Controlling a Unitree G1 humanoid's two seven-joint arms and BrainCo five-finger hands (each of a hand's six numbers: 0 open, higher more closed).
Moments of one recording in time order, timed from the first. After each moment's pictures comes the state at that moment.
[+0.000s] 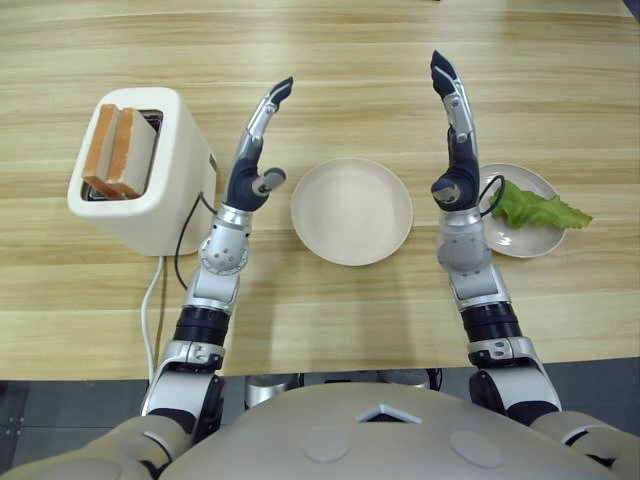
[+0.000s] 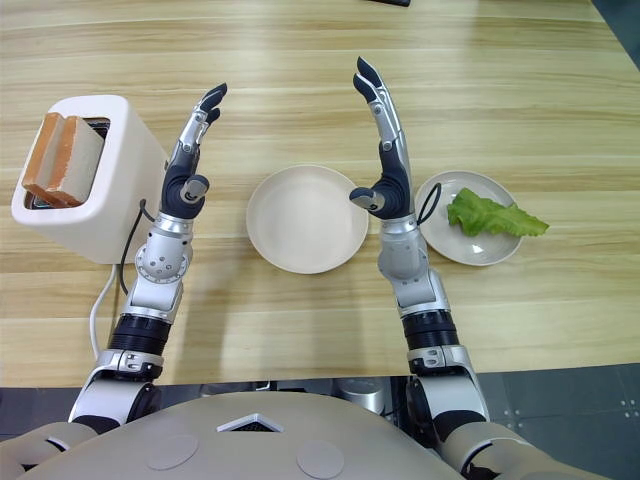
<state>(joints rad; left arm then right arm) -0.19 0.18 -0.06 0.24 0.23 -0.77 0.03 -0.23 -0.16 0.06 0.25 -0.43 -0.88 -0.28</state>
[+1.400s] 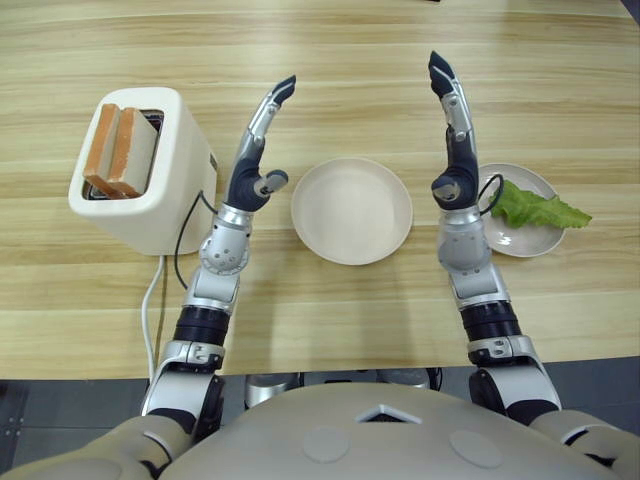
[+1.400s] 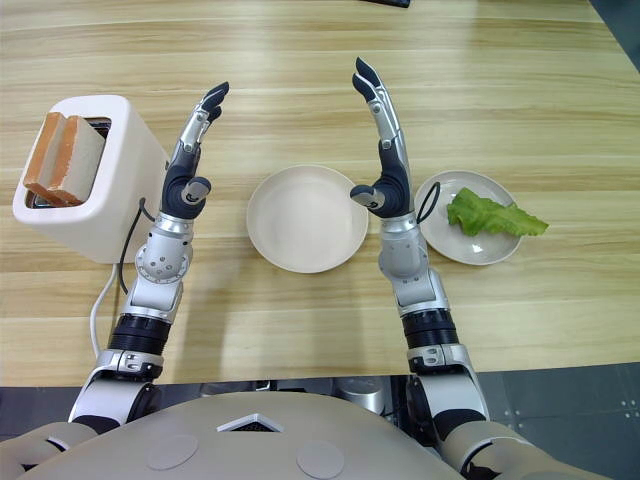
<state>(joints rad) -0.19 0.18 -0.06 0.23 0.24 -0.77 0.03 -0.24 -0.16 0.06 0.26 -0.41 -0.88 -0.26</state>
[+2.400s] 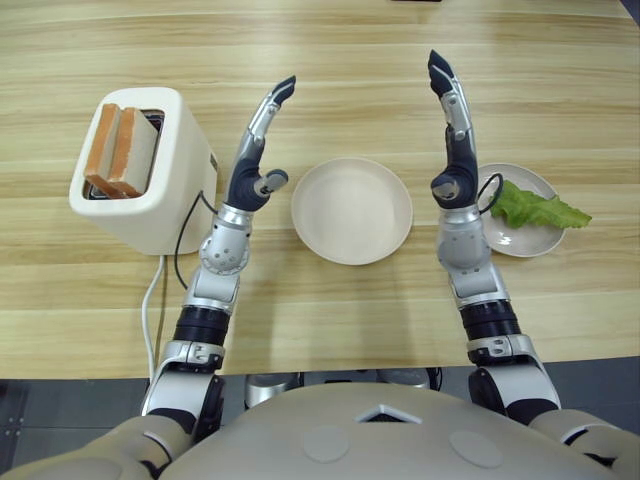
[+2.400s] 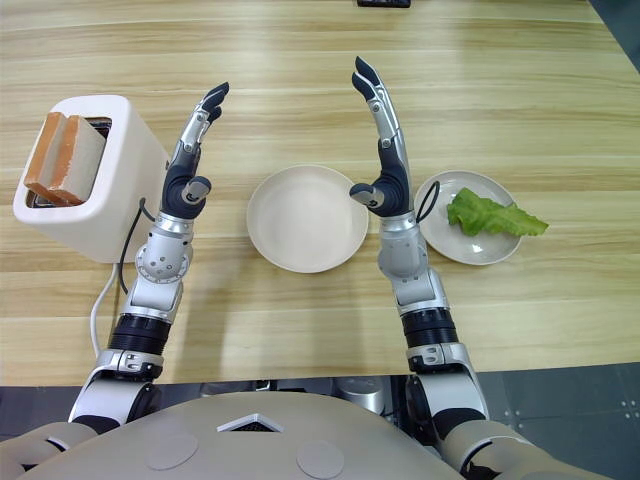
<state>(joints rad) -0.19 0.18 -0.06 0.24 0.24 -0.77 0.03 -0.24 -0.16 0.06 0.27 -0.41 -0.88 -0.26</state>
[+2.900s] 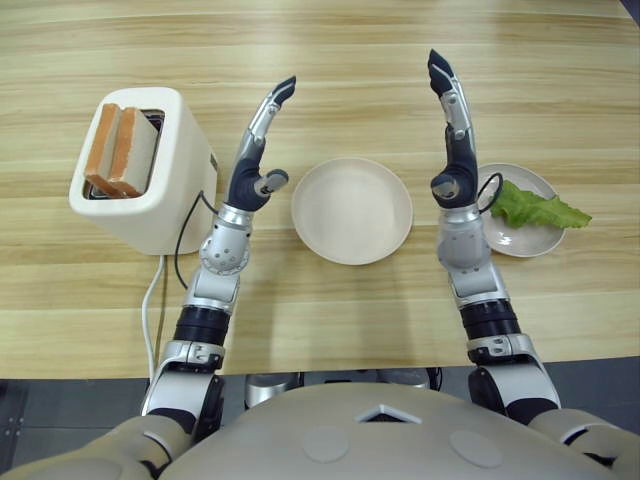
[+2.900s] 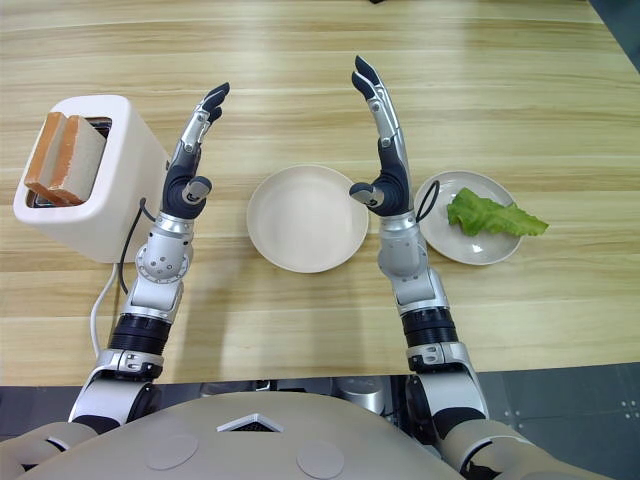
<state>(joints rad) -0.19 0.18 -0.06 0.24 0.24 -0.77 0.03 -0.25 -0.16 0.06 0.27 -0.41 -0.88 -0.26</state>
